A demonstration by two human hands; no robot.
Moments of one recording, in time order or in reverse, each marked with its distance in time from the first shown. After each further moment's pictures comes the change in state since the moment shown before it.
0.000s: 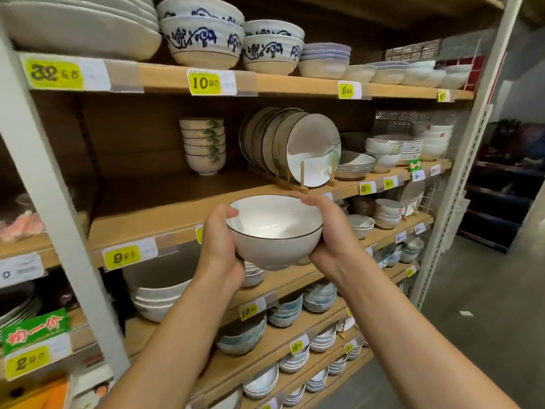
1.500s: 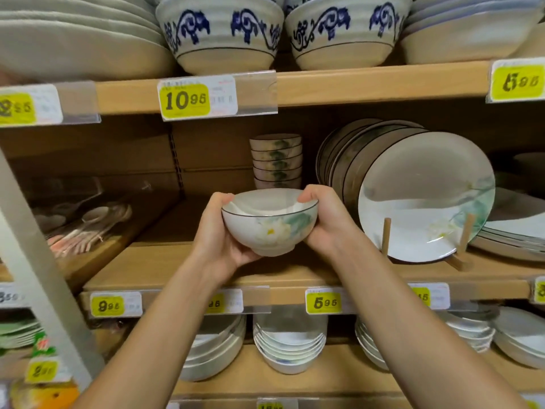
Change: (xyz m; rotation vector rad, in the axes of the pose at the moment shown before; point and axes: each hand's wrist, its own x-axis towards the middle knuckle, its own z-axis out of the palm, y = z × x) left_hand 0.187 0.031 0.021 0.035 0.311 0.090; right_hand 0.271 -0.025 0.057 0.054 -0.575 0.329
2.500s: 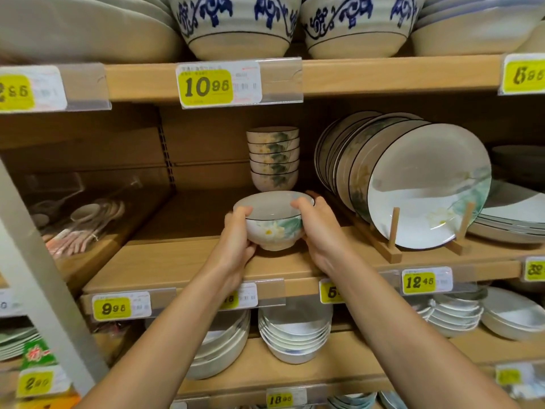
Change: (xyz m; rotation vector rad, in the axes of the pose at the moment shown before) left_hand 0.035 -0.028 -0.032 0.196 0.006 0.115; right_hand 0.022 0.049 0.000 -0.491 0.296 -0.191
